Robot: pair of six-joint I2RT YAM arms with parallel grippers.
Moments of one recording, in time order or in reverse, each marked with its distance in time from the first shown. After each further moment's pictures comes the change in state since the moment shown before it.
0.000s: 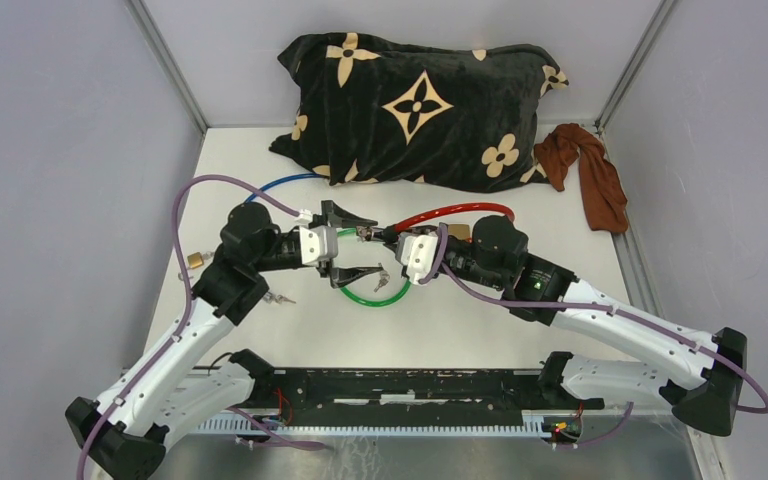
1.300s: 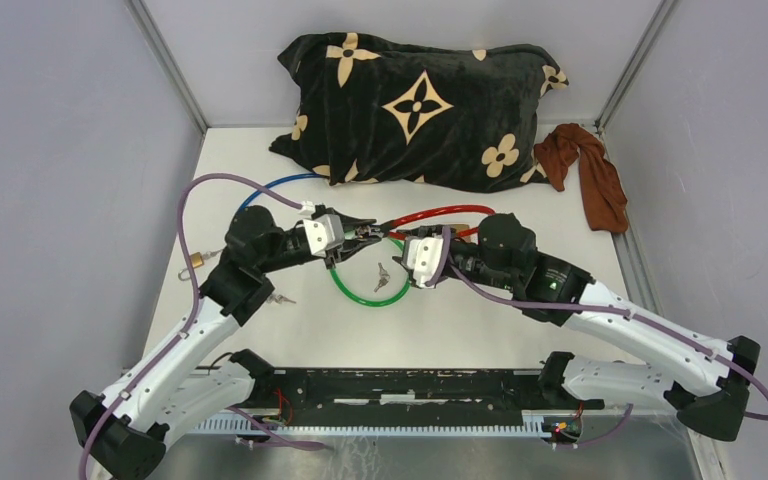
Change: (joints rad) left arm -0.010 0.018 -0.046 0.155 -0.153 -0.063; right arm -0.001 -0.030 0.043 -0.145 -0.010 0.002
